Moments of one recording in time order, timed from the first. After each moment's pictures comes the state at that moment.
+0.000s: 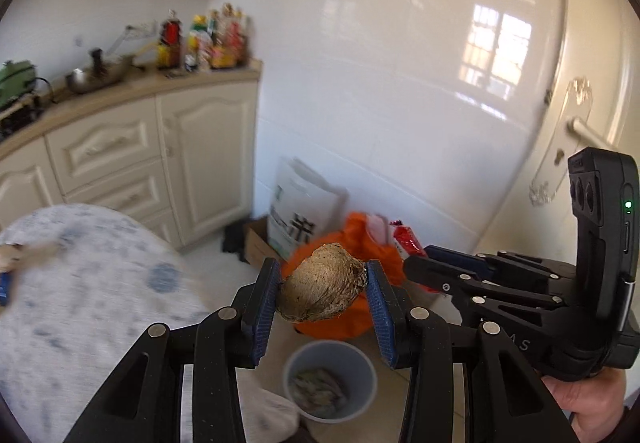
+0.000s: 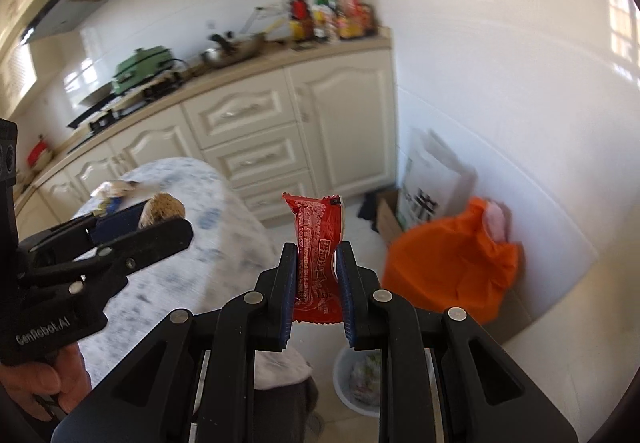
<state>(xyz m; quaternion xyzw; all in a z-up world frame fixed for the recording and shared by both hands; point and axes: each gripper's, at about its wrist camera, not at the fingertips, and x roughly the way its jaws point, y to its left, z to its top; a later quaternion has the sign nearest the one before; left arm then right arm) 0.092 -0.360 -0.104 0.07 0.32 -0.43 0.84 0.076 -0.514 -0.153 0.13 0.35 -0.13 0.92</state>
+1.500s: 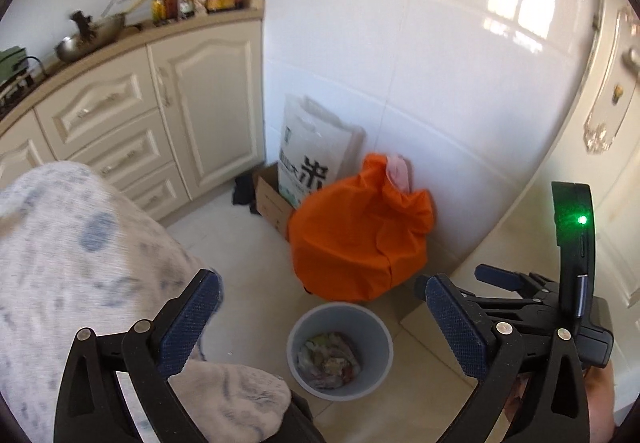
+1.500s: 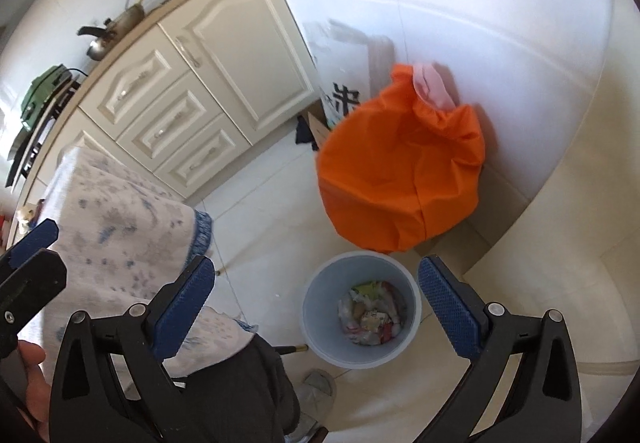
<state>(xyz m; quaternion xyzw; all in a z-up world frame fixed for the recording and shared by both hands) 0.118 -0.471 -0.183 0.12 0.37 -0.39 0.83 0.056 -0.605 -0.265 0.26 0.42 -0.21 0.84</state>
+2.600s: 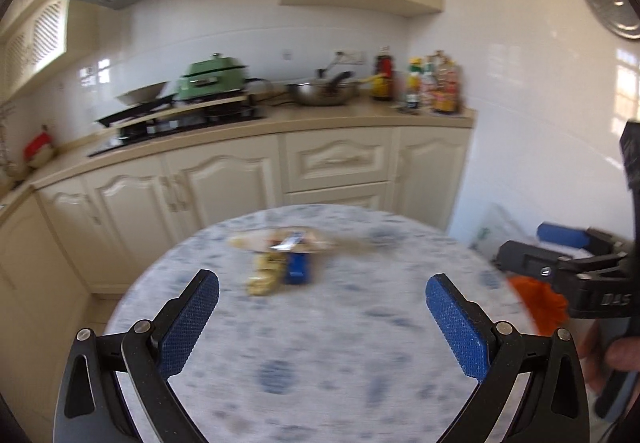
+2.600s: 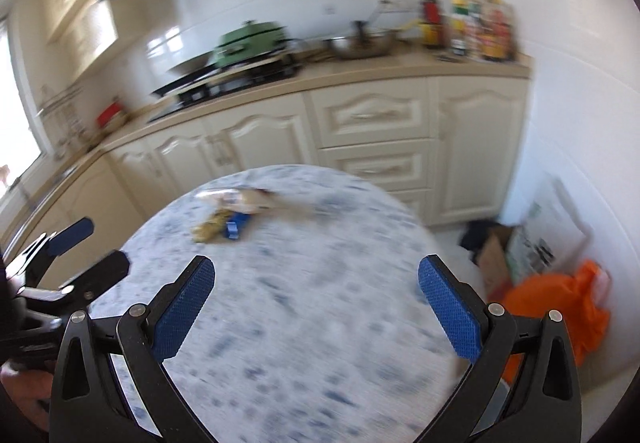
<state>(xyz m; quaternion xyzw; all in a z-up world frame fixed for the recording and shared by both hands) 0.110 -0.070 -0.084 0.05 0.26 -0.13 0.96 0.246 -0.296 -0.116 0.07 0.35 0.07 0.93</state>
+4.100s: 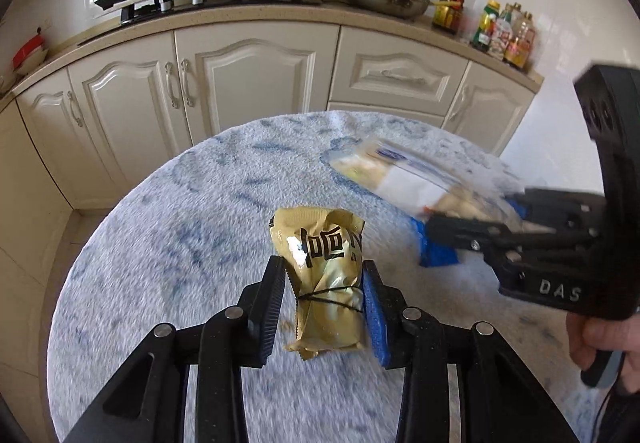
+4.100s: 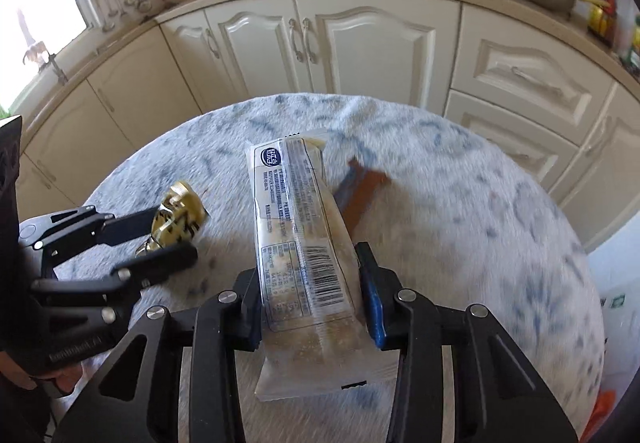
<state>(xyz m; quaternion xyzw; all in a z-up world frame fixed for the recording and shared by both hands) 0.336 -0.026 -0.172 -0.02 0.41 -0.12 0.90 0.428 -0.187 -0.238 -0.03 0.48 0.21 0.85</state>
